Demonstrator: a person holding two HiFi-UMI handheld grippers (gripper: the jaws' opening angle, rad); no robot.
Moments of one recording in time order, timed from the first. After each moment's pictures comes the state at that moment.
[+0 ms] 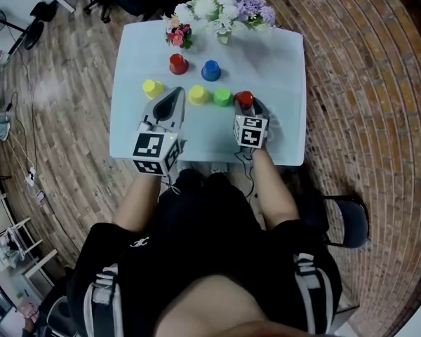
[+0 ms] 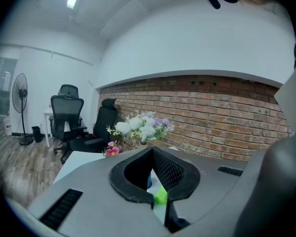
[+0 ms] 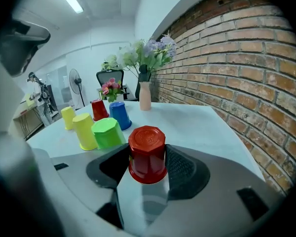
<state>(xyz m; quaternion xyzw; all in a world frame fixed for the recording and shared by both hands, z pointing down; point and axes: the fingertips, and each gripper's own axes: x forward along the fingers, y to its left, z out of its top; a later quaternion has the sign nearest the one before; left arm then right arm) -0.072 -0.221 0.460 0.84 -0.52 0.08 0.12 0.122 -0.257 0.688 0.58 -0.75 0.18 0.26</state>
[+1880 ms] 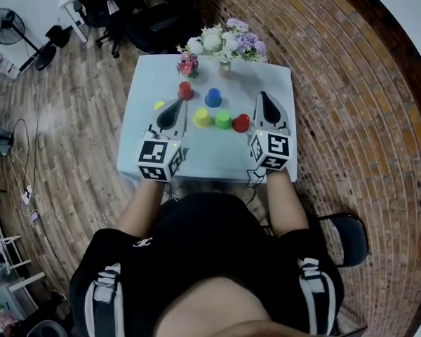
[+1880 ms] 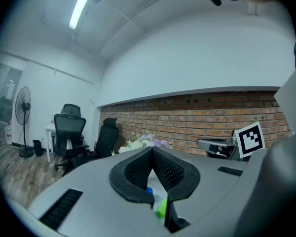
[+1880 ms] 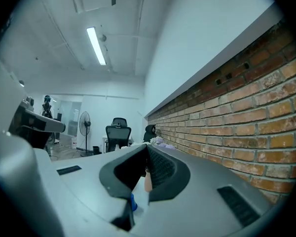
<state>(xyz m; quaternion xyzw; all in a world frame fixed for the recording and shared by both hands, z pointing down) -0.090 -0.174 0.381 0.84 -0.54 0.02 0.04 0.114 -0.221 0.392 0.59 -0.80 -0.03 0.02</state>
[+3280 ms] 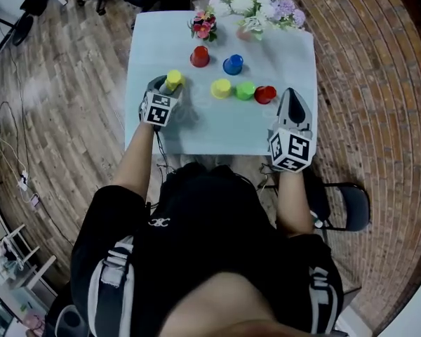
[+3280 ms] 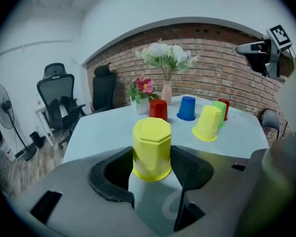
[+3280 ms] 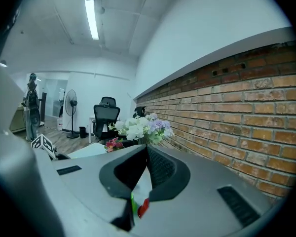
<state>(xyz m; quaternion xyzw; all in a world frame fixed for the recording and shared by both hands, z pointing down) -0.221 -0.286 0.698 0.83 -0.45 0.29 0.13 0.080 -0.218 0.460 0.66 -0.74 0.00 0.12</state>
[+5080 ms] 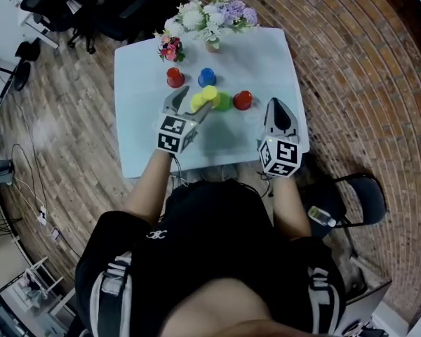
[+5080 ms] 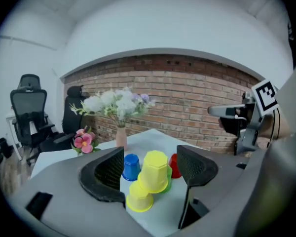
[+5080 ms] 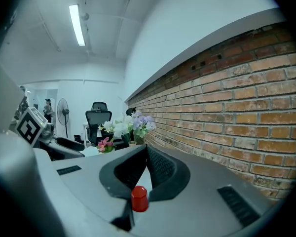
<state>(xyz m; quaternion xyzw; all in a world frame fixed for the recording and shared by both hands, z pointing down) -0.037 -0.246 0.548 0.92 -0.35 0.17 0.09 0.152 -0.188 0.479 0.69 -0.72 0.04 0.07</state>
